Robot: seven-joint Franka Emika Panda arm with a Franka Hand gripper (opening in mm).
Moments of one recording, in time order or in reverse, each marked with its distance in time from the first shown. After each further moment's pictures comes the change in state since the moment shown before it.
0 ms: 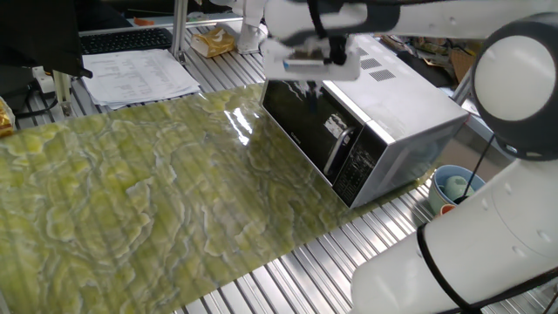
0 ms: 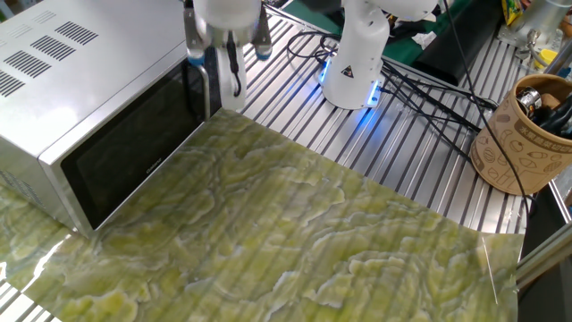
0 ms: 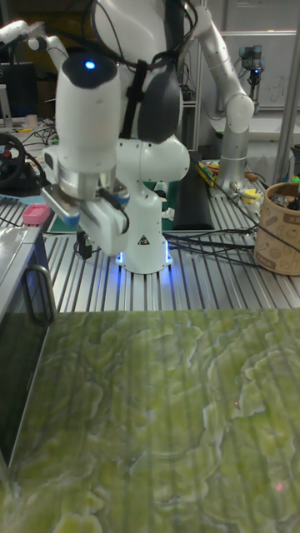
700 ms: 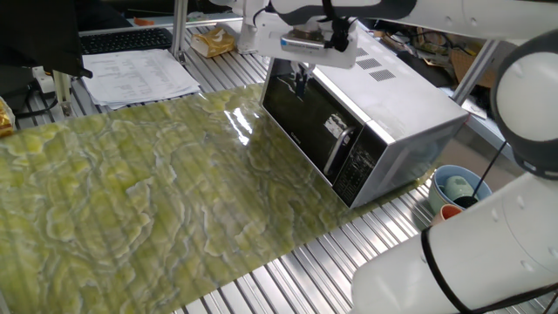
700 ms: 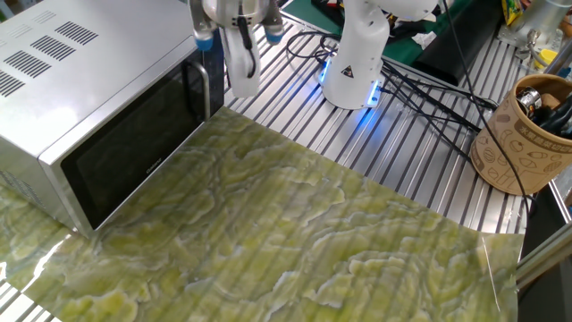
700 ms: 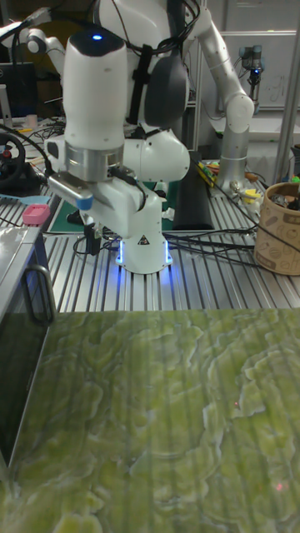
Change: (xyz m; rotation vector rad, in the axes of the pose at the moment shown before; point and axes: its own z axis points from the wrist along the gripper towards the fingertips) arm 0.007 0.013 -0.028 -0.119 -0.045 -0.074
